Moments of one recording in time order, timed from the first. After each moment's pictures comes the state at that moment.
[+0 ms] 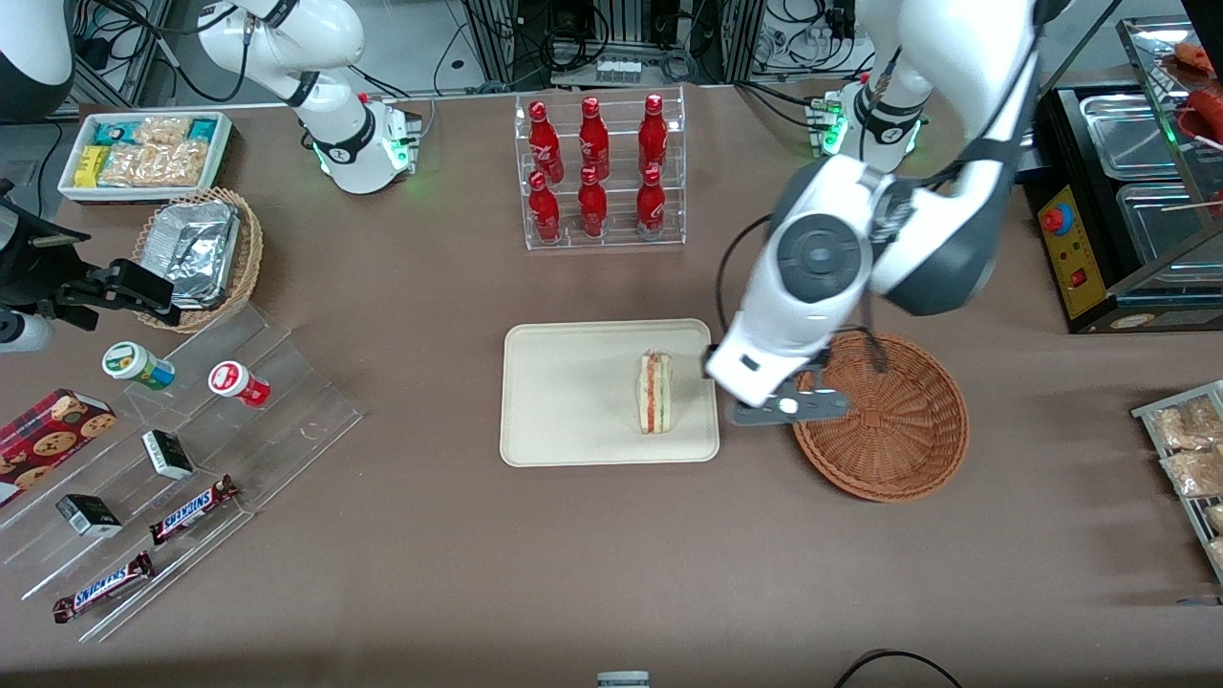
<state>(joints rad) -0.34 0.46 -0.20 -1.34 0.09 1.72 -0.61</state>
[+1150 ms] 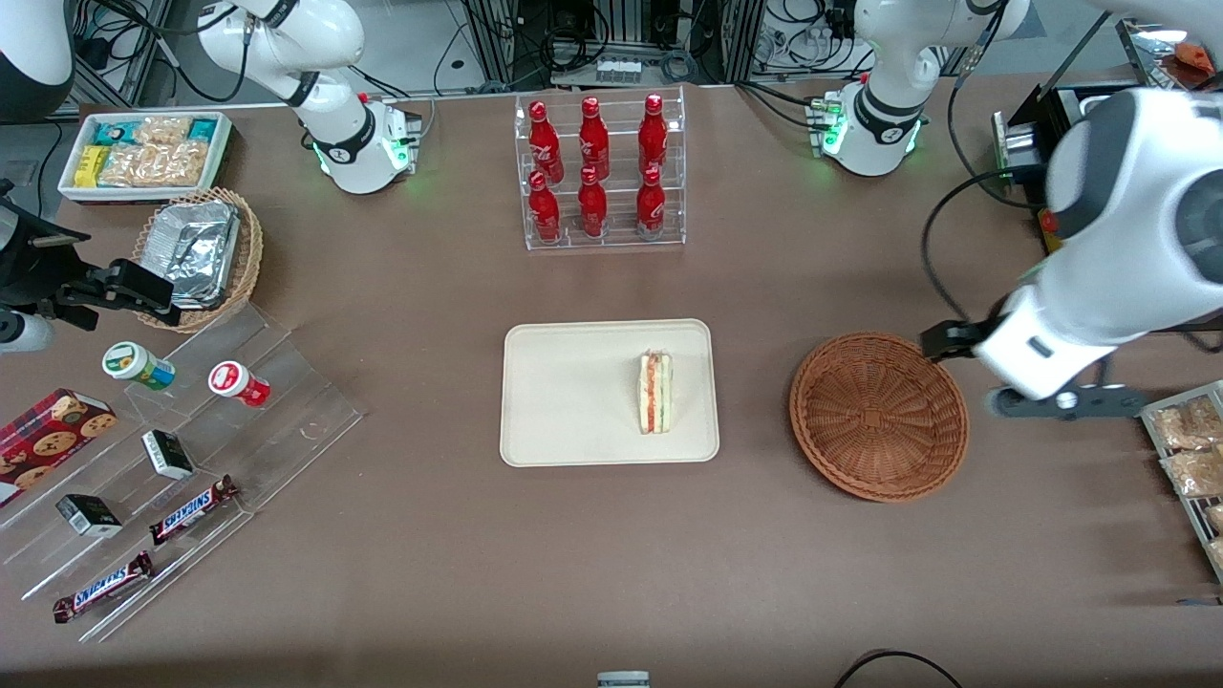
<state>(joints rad) 0.00 0.28 -0.20 -1.35 0.10 1.49 -0.15</state>
